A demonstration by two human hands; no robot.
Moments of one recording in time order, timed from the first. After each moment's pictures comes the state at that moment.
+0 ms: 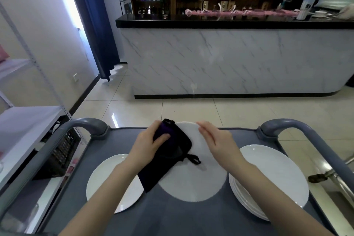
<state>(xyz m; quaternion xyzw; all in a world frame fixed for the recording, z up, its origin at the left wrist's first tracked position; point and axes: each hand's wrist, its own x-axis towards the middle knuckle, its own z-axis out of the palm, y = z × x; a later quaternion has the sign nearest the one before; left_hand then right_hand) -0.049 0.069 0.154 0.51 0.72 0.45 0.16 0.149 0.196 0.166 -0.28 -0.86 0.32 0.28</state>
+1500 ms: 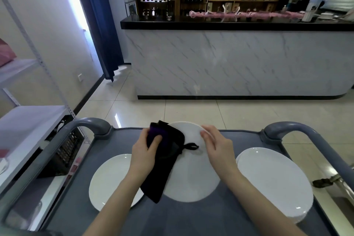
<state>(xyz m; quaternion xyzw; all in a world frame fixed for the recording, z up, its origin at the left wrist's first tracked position) -0.036 0.058 0.133 0.35 0.75 0.56 0.12 0.140 0.181 0.146 -0.31 -0.79 0.36 0.39</state>
